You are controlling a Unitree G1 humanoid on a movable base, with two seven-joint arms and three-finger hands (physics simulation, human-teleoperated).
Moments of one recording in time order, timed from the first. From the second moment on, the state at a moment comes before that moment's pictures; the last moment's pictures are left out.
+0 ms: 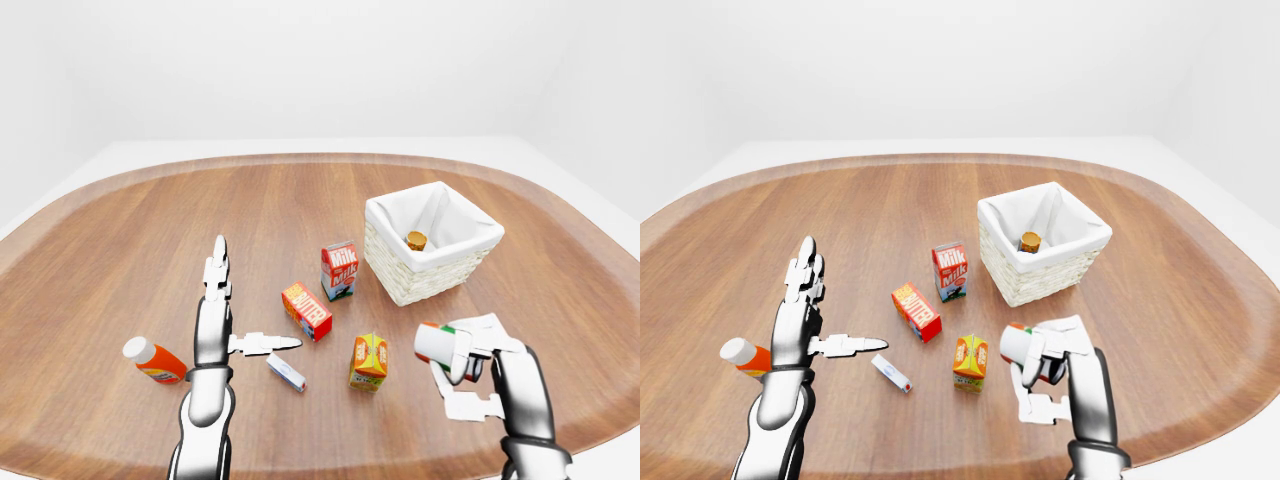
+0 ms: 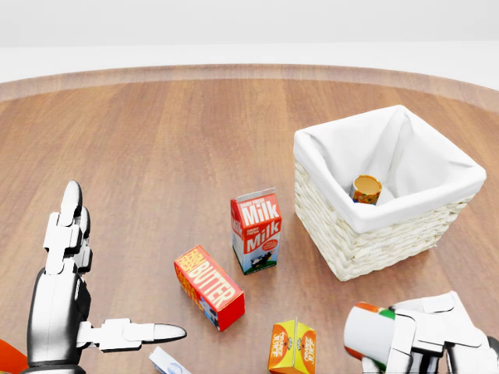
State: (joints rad) left arm 0.16 0.01 0.00 -0.30 0.21 -0.09 0.04; right arm 0.61 0.07 -0.05 -0.69 -0.39 -0.09 0.04
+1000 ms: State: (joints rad) left arm 0.16 0.01 0.00 -0.30 0.21 -0.09 0.04; right arm 0.19 0.00 0.02 -0.79 -0.54 -0.09 0.00
